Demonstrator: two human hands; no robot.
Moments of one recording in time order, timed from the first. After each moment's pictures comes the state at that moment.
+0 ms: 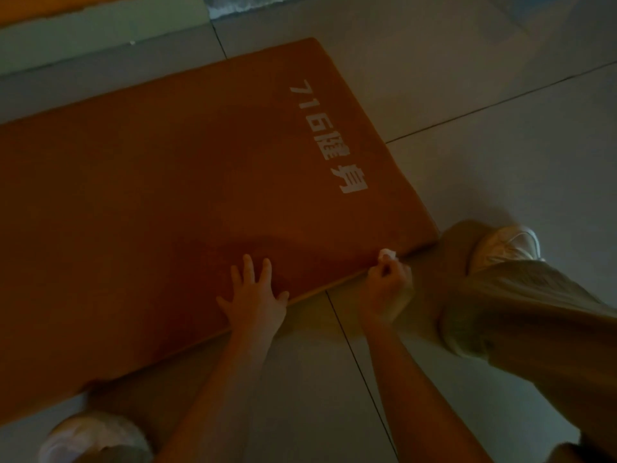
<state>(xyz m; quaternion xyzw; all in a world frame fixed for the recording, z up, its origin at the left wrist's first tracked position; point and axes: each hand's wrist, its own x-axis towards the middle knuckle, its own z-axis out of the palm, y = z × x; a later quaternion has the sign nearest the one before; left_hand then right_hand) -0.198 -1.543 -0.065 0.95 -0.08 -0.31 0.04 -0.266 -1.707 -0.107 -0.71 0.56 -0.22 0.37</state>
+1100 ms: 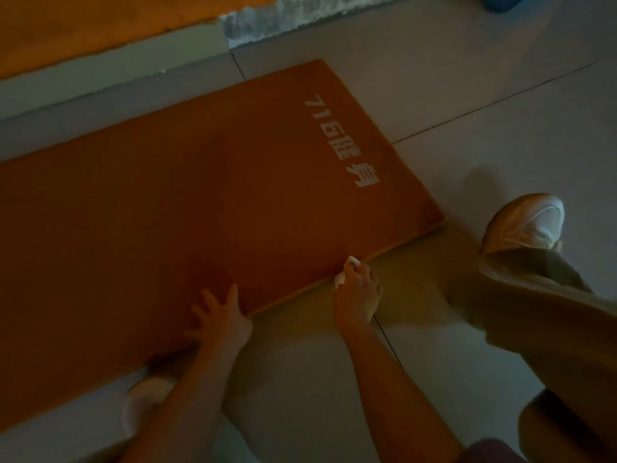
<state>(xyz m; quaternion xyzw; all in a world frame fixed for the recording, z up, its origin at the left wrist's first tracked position) -0.203 -1.423 -0.048 0.93 0.02 -0.37 0.03 -0.276 -1.612 -0.084 -0.88 0.42 0.07 0.21</state>
